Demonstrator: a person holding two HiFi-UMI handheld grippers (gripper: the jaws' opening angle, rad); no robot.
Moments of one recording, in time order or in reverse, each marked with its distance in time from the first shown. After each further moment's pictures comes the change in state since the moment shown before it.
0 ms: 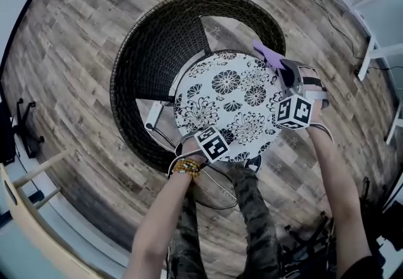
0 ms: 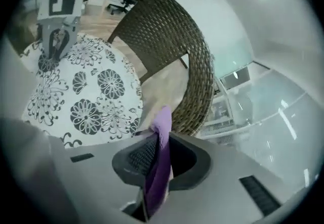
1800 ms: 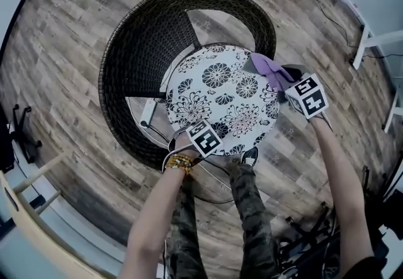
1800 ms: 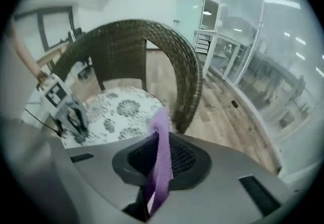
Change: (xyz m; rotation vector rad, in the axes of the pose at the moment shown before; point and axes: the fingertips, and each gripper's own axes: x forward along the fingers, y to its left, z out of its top) left arm -0.001 -0.002 -0.001 -0.002 -0.005 -0.011; right arm -0.024 0.038 -0.042 0.786 0.035 0.431
